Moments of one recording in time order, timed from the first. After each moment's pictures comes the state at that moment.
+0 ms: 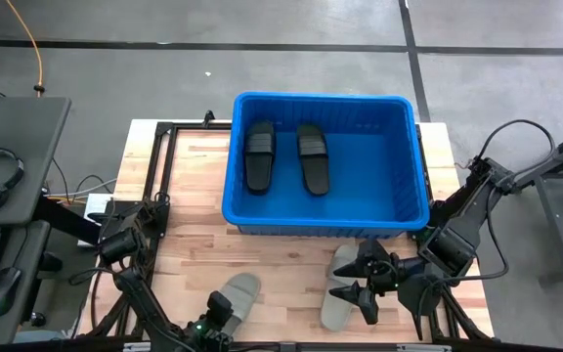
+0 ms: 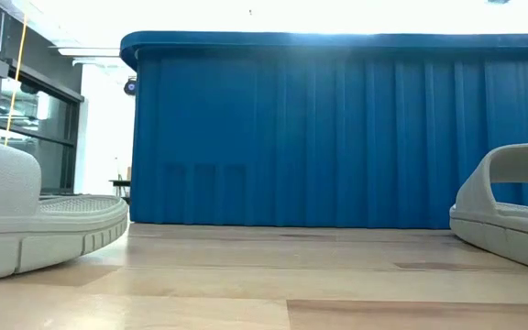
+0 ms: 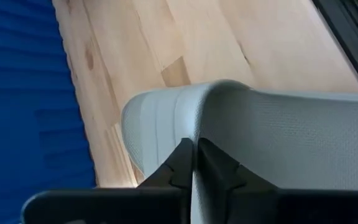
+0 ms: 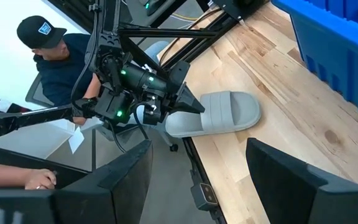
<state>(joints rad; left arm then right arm) -0.92 2.19 1.71 -1.19 -0.72 -0.53 0.82 1.49 1.58 -0.71 0.62 1.14</state>
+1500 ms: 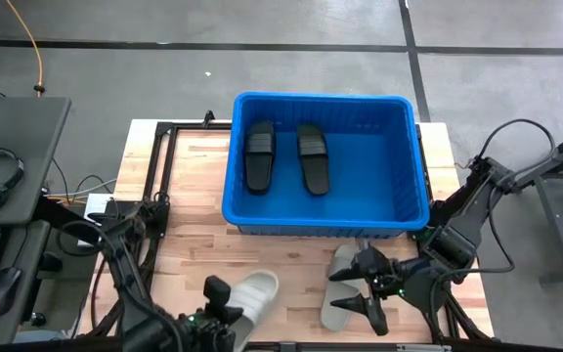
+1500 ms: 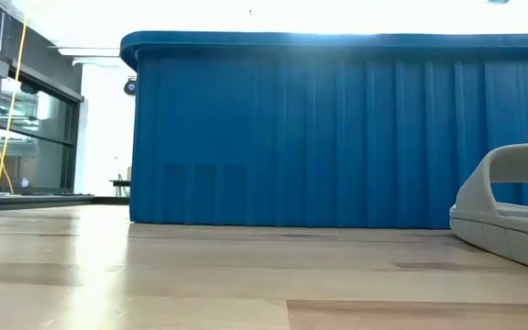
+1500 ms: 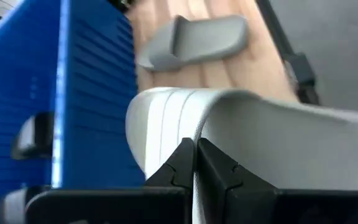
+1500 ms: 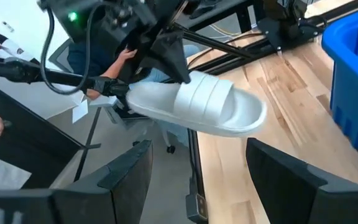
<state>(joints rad) -0.85 2.13 2.35 -1.57 -0.79 -0.49 0.82 1.48 1.58 -0.57 0.57 0.77</state>
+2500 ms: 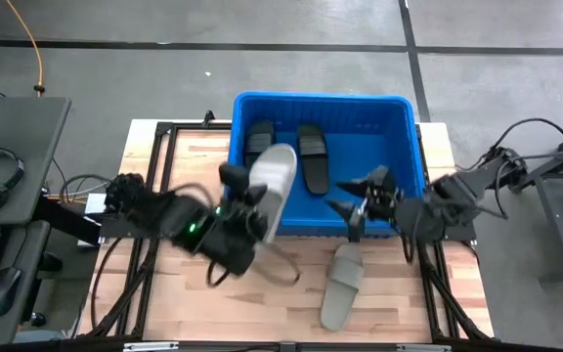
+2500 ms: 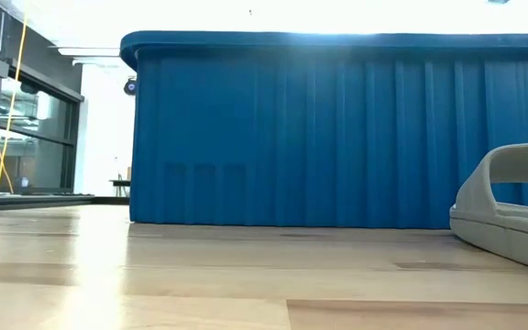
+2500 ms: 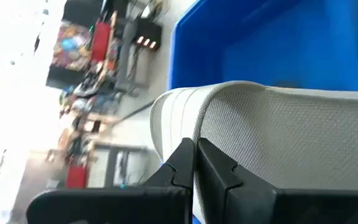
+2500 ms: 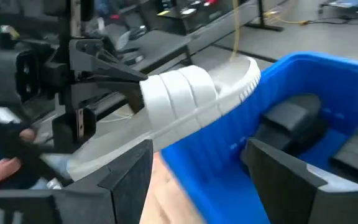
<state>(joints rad) -0.39 1.90 2.36 -1.57 -1.13 0.08 0.53 1.33 1.58 -0.70 0.88 0.73</state>
